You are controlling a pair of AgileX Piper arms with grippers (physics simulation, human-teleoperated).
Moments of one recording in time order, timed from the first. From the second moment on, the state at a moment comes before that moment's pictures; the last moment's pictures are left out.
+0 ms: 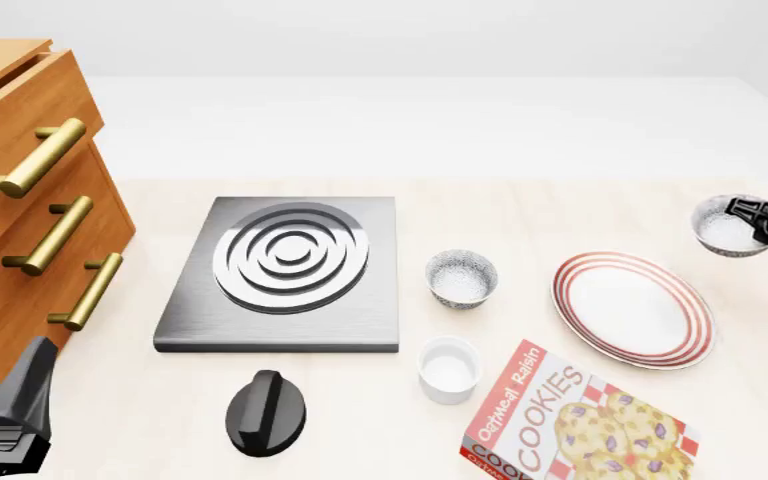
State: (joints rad) left arm 0.00 0.00 0.00 0.00 0.00; right arm -0.46 1.84 -1.15 0.10 0.13
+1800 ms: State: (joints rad) left arm 0.00 0.00 0.00 0.00 0.00; right arm -0.36 1.55 -0.95 0.06 0.25
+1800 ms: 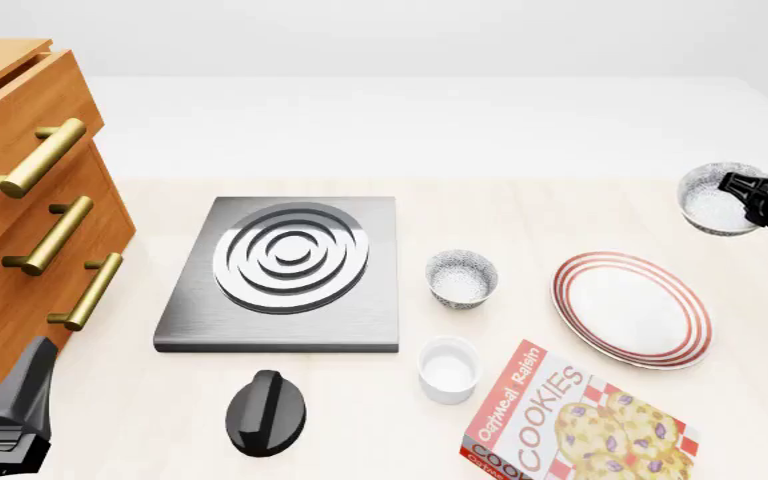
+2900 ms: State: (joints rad) left arm 0.00 0.00 0.00 0.00 0.00; right arm -0.30 1.52 -0.80 -0.03 0.29
